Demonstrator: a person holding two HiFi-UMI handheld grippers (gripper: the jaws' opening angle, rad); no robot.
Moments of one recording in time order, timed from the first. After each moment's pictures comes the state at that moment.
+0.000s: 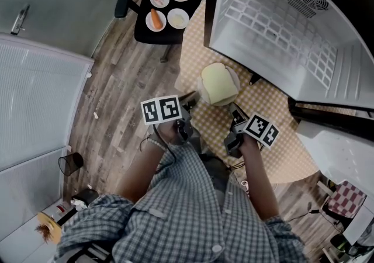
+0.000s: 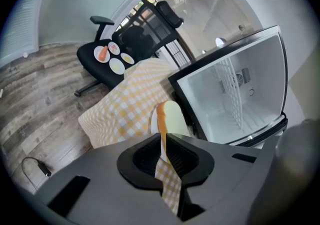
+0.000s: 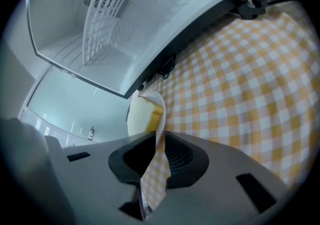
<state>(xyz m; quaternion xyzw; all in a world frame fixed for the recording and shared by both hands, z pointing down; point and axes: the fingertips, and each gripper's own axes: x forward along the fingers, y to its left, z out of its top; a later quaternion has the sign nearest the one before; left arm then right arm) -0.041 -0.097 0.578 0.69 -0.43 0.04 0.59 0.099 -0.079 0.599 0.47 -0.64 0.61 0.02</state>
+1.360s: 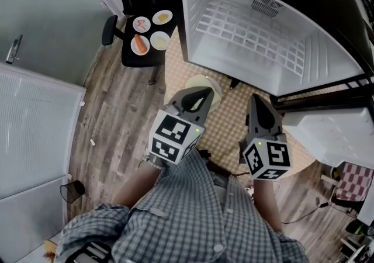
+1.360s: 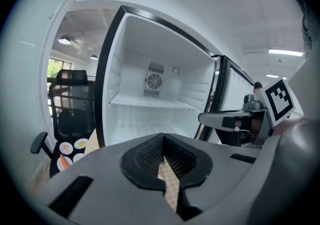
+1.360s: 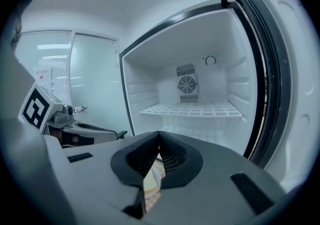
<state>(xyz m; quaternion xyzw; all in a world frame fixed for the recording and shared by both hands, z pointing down) 0.054 -0.105 0.378 0.91 -0.36 0.16 0.14 0.158 -0.091 0.356 0.61 -0.78 0.14 0.07</state>
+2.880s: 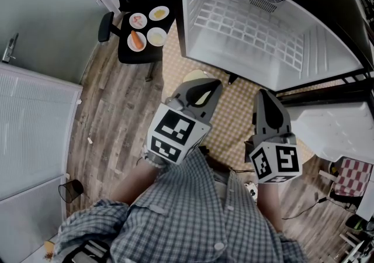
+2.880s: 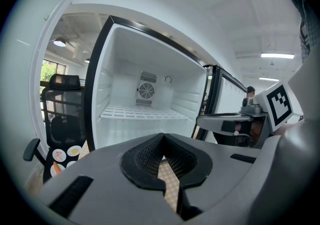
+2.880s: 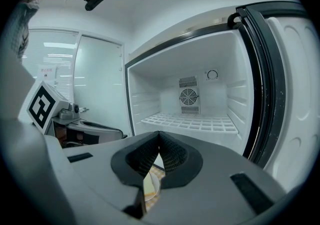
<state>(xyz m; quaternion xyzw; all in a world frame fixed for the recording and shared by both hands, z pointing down) 0.072 -0.101 0.342 0.93 -0.33 0.13 0.12 0.161 -0.081 0.319 0.60 -0.79 0.10 0.06</state>
